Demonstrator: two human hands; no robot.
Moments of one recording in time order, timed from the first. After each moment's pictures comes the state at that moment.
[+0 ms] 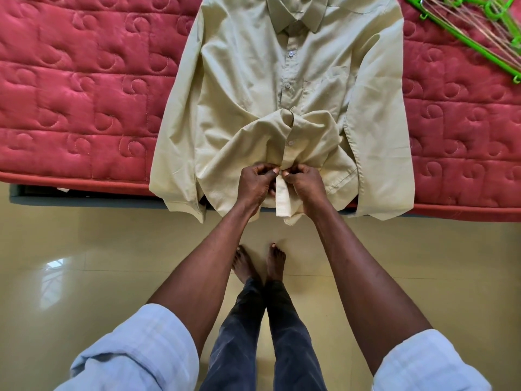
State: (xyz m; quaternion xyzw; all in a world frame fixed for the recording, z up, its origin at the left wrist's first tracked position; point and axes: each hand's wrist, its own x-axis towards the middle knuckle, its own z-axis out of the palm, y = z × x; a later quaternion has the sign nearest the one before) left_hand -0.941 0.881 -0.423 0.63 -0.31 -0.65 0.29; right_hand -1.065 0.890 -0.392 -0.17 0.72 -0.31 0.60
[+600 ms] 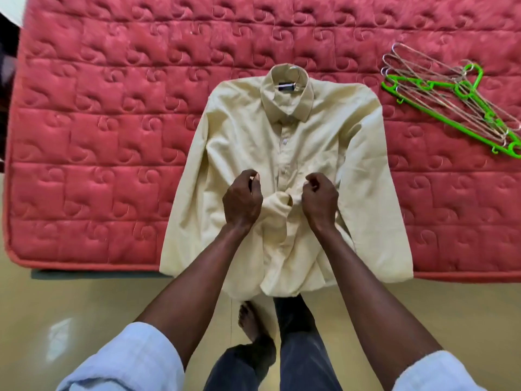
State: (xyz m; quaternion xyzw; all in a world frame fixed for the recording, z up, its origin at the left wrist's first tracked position) left_hand -0.937 0.745 -0.374 0.70 -0.58 -0.30 0.29; right_hand -1.094 0.766 -0.360 -0.36 0.82 -0.33 0.31
